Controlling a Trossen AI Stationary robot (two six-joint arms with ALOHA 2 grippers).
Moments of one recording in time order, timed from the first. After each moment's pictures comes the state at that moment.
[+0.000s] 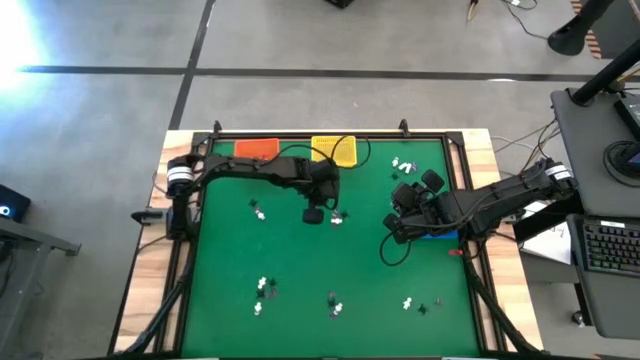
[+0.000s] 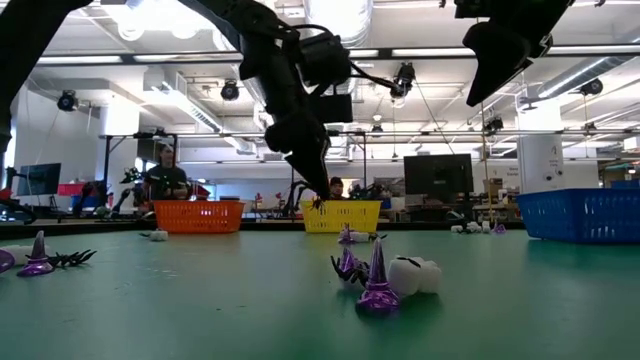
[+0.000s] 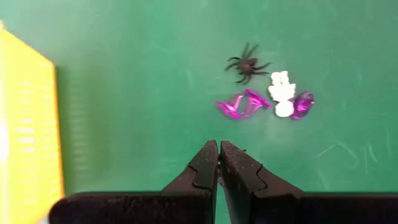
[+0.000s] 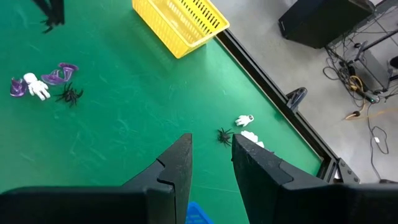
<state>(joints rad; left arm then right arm) 0.23 1.95 1.44 -0.61 0.03 0.35 0.26 1.33 1.08 -1.15 0.81 0.80</state>
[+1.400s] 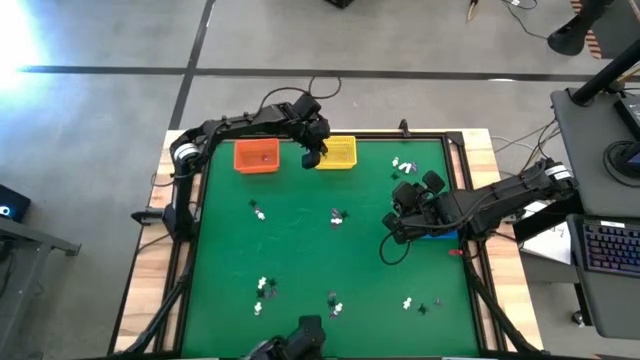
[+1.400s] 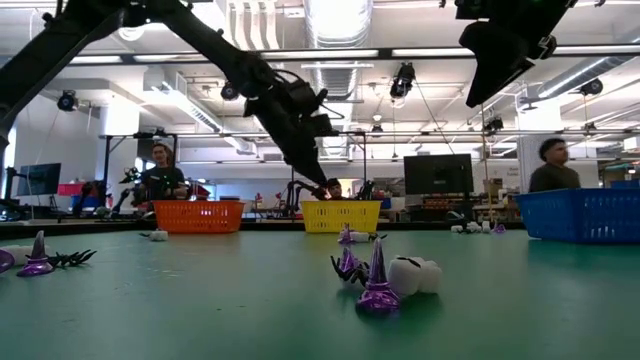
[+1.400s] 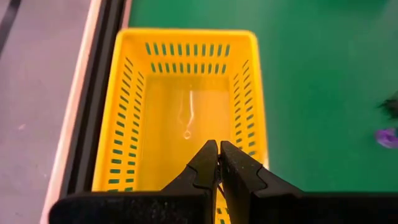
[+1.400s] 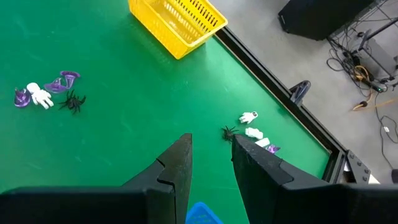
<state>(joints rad) 0.64 2.07 1.62 -0.53 0.36 0.52 0.26 1.33 1.07 -1.15 0.81 0.87</state>
